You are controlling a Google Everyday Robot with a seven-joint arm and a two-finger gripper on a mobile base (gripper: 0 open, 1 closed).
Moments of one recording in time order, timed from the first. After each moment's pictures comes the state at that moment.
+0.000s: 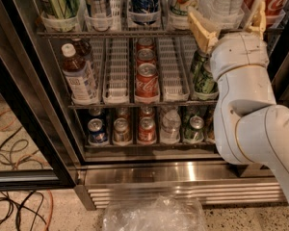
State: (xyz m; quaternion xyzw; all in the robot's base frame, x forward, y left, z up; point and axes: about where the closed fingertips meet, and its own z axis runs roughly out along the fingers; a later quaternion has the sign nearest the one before) arm 0.564 -0.183 1.070 -0.05 0.52 -0.06 0.85
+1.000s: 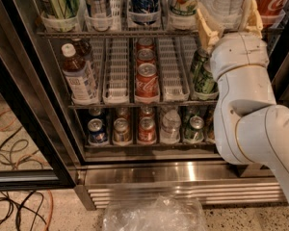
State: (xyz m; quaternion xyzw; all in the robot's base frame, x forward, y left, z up) arm 0.564 -0.183 1.071 -0.05 0.52 -0.06 0.85
